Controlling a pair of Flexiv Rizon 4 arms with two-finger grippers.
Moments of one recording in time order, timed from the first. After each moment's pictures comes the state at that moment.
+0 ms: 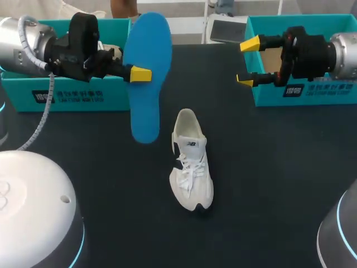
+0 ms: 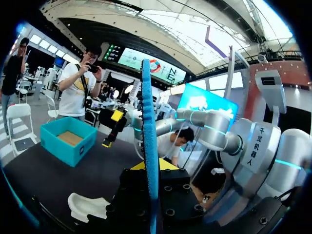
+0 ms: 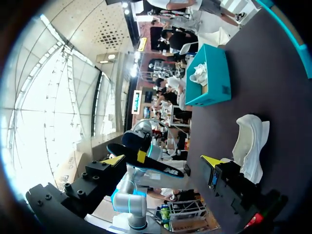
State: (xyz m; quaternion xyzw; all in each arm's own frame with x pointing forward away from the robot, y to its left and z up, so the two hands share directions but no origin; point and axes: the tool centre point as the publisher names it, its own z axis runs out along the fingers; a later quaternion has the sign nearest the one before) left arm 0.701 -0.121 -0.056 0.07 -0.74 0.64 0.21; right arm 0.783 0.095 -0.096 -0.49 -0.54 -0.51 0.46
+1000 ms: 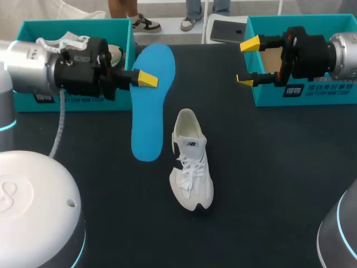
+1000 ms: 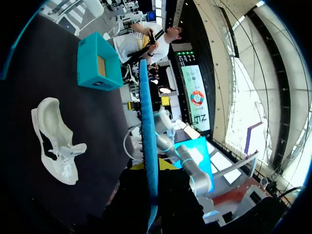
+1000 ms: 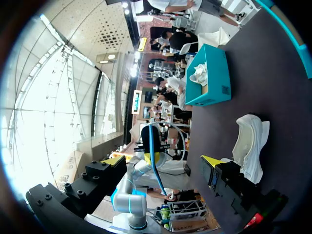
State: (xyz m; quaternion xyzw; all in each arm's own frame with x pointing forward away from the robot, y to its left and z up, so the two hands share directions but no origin) left arm 0.708 -0.129 -0.088 0.44 -0.58 0.49 0.48; right arm 0.783 0.095 -0.096 -0.49 -0.54 -0.51 0.46
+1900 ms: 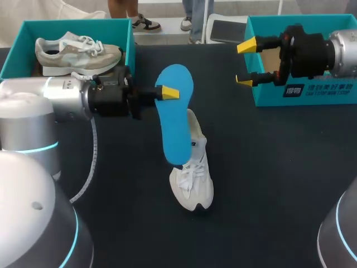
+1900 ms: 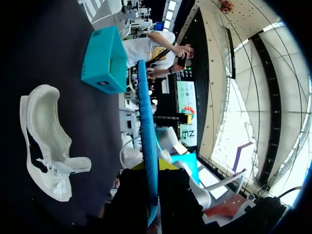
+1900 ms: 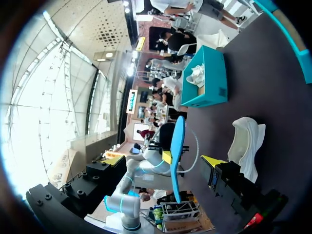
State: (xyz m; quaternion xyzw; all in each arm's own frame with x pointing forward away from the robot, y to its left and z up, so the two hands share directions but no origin) left arm 0.736 -0.174 -0.148 0.46 -0.51 0.52 0.51; right arm 0.783 0.101 -0.099 -0.50 -0.56 -0.50 0.43
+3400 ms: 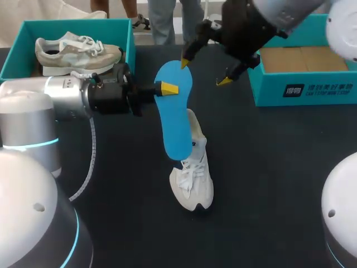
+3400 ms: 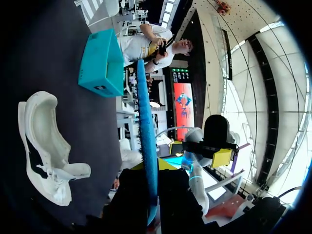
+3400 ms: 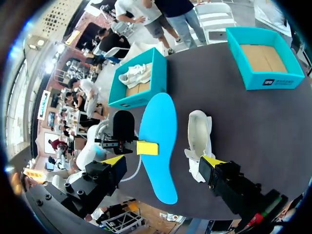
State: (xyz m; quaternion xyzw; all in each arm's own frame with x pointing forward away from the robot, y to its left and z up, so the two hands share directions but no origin) left arm 0.747 -0.172 -0.145 0.46 -0.50 0.53 0.51; right arm 0.739 0.188 -0.083 -0.69 -0.67 -0.25 0.12
